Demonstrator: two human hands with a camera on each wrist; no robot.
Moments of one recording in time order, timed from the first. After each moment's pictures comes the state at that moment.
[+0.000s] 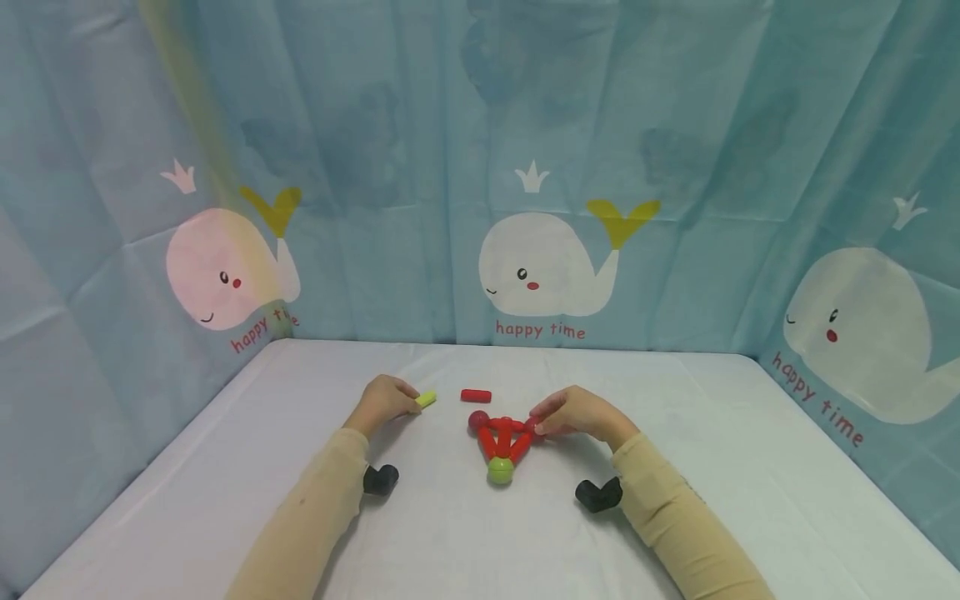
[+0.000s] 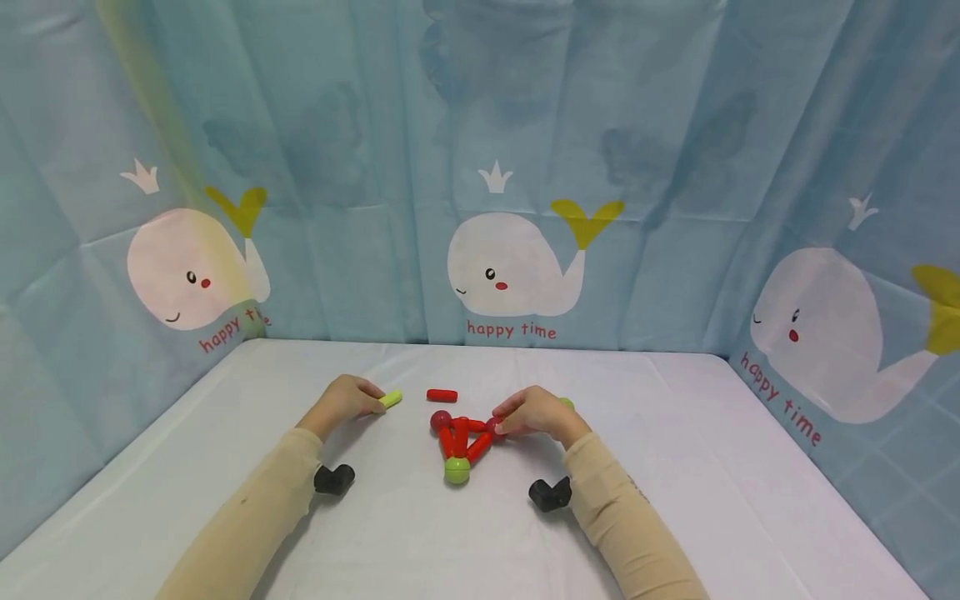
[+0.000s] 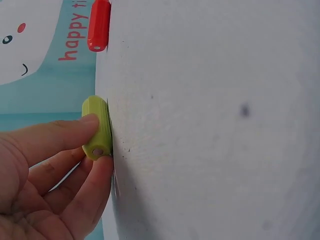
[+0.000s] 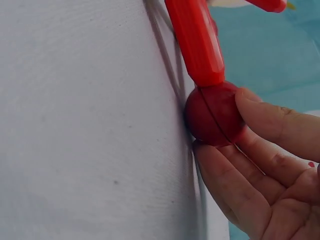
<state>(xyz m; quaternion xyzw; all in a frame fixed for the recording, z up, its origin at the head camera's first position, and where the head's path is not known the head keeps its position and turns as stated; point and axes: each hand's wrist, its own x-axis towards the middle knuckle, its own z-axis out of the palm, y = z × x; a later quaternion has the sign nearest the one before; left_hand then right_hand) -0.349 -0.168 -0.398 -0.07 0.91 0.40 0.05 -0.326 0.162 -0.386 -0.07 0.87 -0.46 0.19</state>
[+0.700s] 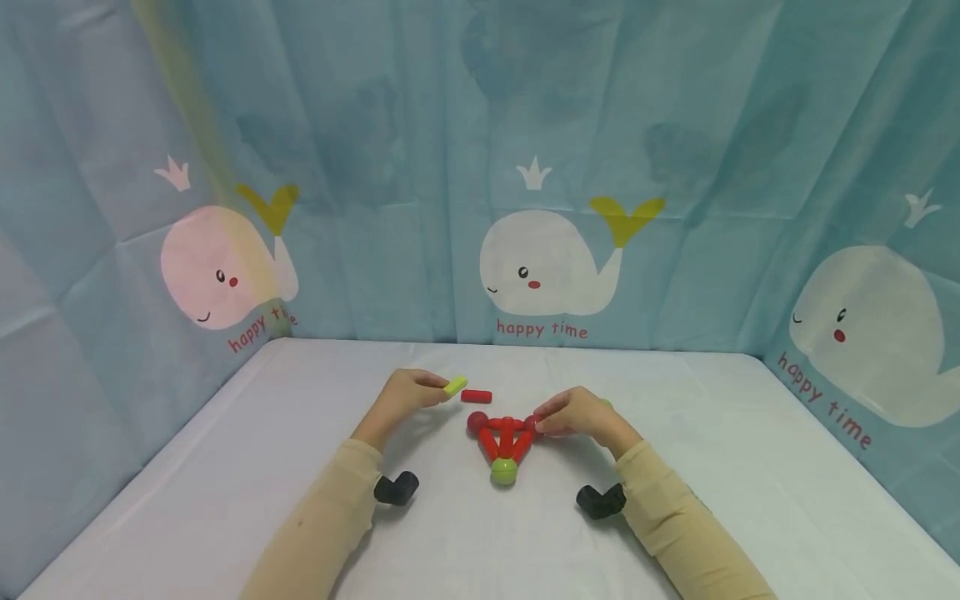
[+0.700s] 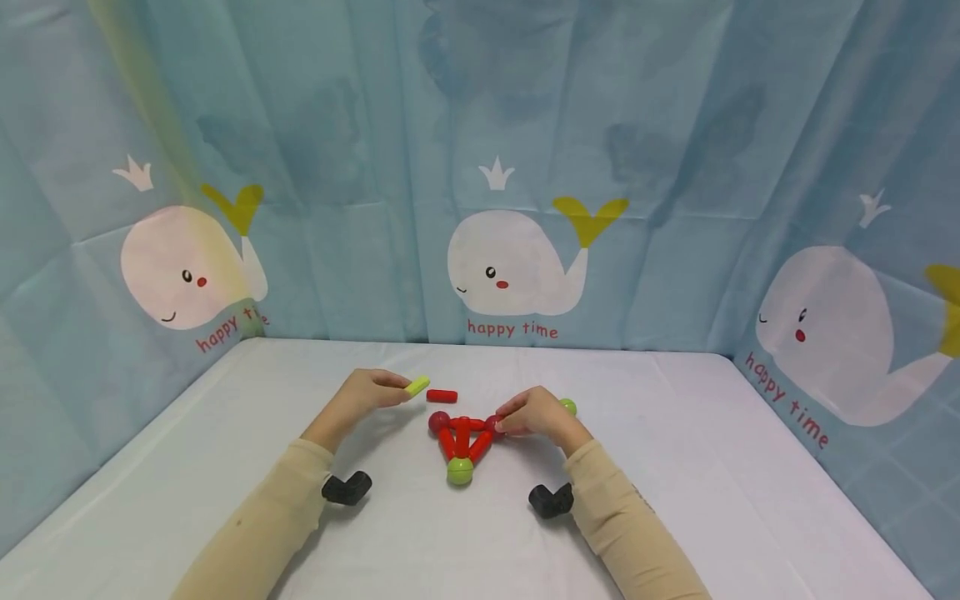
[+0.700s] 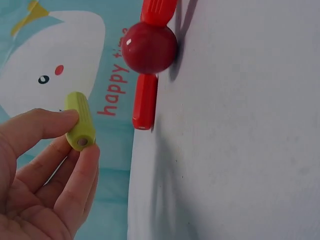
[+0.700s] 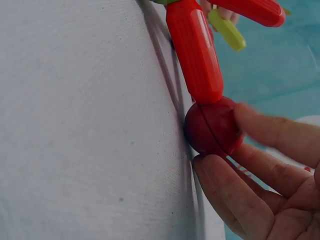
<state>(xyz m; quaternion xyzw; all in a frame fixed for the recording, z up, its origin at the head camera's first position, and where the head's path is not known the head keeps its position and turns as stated) -0.342 -0.134 -0.384 -0.03 0.88 0.47 0.05 -0.324 0.157 -0.386 -0.01 0.89 -0.42 0.16</state>
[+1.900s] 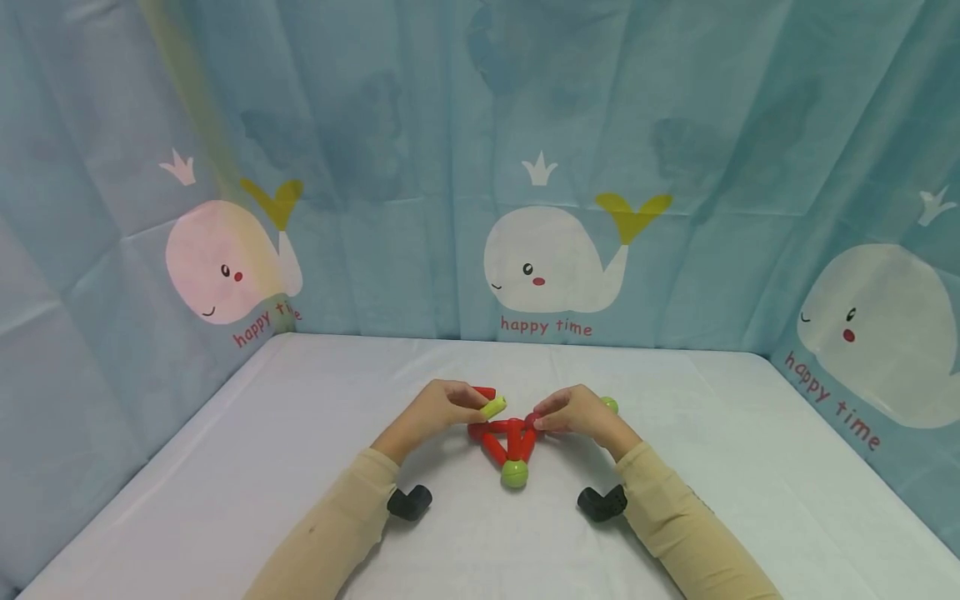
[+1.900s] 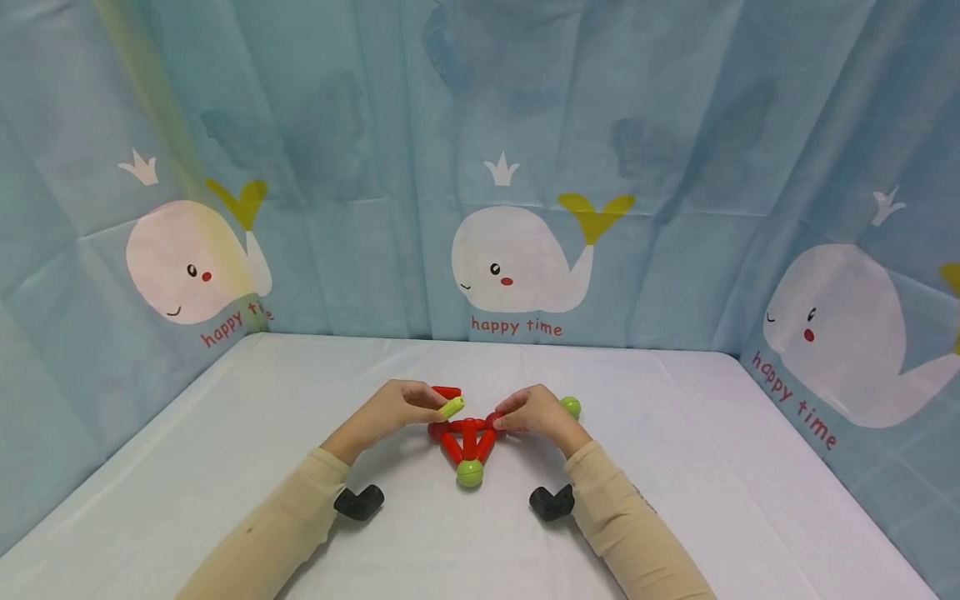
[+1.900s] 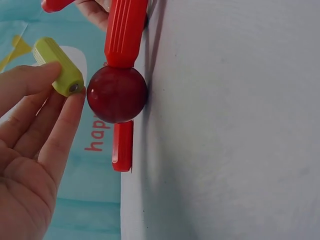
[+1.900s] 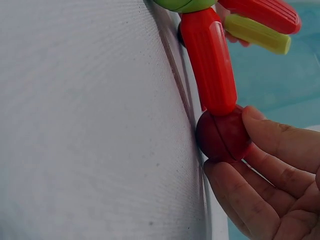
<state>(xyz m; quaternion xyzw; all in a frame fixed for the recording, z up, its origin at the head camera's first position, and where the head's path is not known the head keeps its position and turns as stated) -0.321 -0.104 -0.394 0.10 0.86 0.49 0.09 -0.323 0.150 -0.390 -0.01 0.89 -0.44 0.14</state>
